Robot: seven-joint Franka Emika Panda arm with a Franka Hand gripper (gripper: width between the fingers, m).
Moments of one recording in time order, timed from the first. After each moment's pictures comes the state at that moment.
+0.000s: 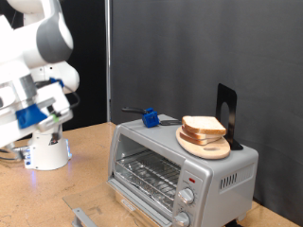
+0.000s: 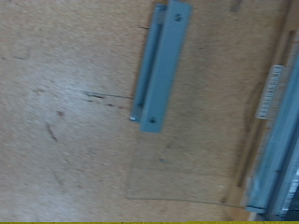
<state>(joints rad) -0.26 -0.17 -0.18 -2.35 0.37 2.21 -0.09</state>
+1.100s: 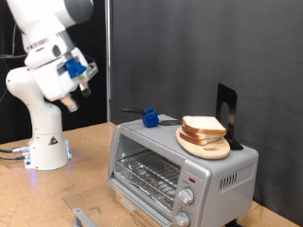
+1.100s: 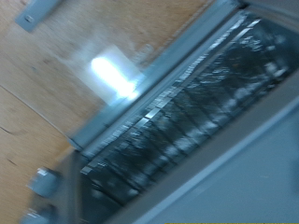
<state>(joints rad) -0.13 -0.40 -0.14 -2.36 0.41 2.00 -0.50</state>
